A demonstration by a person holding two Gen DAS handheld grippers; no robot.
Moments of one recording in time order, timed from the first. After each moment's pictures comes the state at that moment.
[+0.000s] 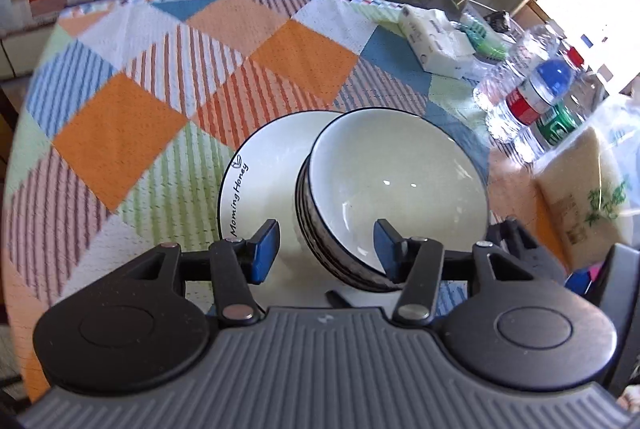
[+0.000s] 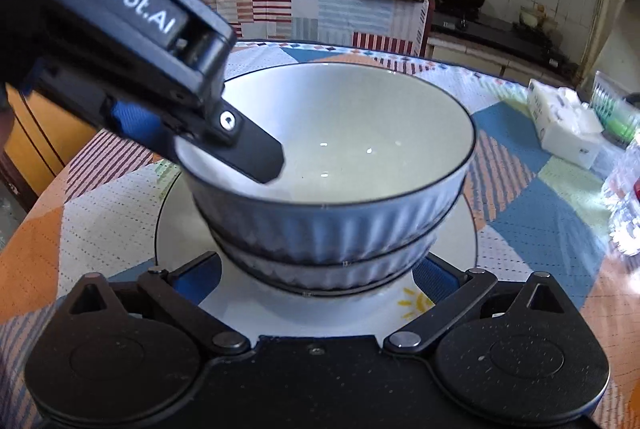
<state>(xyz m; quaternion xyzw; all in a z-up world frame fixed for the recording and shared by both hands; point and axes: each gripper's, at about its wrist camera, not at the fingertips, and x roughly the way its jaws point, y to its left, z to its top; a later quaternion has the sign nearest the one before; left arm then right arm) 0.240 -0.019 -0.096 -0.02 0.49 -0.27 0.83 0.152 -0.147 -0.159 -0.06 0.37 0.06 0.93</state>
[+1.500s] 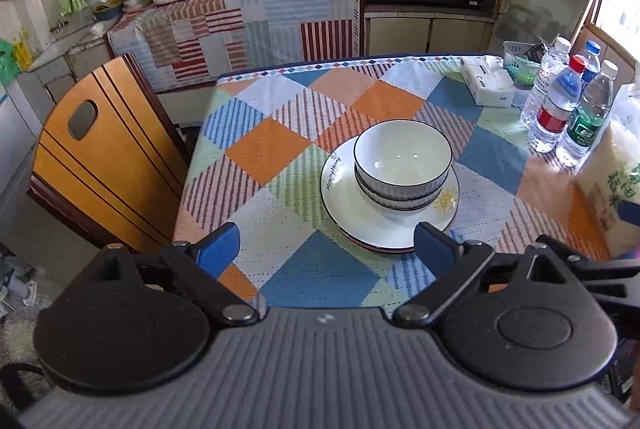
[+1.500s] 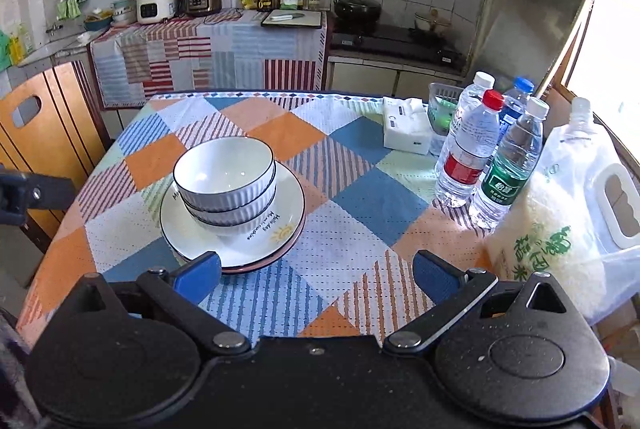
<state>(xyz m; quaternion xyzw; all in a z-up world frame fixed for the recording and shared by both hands) 0.052 -0.014 0.032 0.07 0.40 -0.07 0.91 0.003 -0.204 -0.010 -0.01 0.37 -0.06 0.93</state>
